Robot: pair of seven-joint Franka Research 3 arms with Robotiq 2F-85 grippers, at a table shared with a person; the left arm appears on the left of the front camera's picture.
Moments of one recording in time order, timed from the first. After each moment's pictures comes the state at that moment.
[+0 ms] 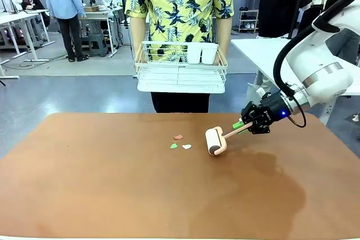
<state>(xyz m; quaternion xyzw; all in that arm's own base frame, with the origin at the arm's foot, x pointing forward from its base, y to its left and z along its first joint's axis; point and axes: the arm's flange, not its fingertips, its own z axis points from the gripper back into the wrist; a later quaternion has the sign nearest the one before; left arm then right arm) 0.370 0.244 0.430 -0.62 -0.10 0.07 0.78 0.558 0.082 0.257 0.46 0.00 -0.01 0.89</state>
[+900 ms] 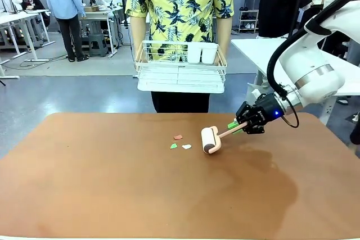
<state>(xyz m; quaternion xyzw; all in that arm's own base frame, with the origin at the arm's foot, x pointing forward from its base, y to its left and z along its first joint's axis) 0.370 0.244 0.430 -0.62 -0.10 0.07 0.78 0.566 0.098 0.249 0.46 0.01 -0.02 0.89</state>
